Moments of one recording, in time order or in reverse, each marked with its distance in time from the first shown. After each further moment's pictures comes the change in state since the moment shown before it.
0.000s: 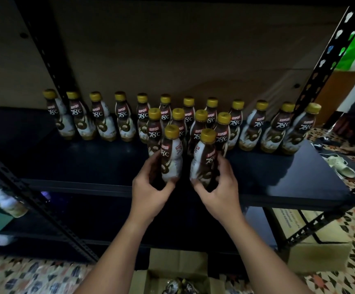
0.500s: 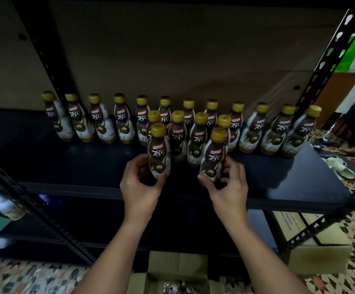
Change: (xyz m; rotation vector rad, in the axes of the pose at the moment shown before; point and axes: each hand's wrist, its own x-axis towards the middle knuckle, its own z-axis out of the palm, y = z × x) left_hand 0.012 -0.009 -0.006 0.158 0.263 0.085; right_hand 0.004 0.014 -0.005 -0.080 0.159 0.010
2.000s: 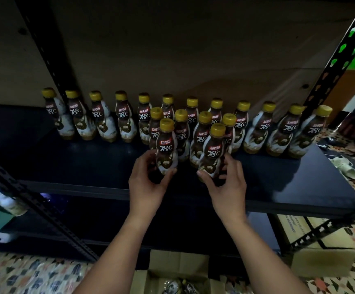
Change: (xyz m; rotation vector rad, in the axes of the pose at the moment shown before) left_hand 0.008 -0.009 0.012 0.088 -0.093 0.067; right_hand 0.008 -0.001 0.010 0.000 -0.062 0.041
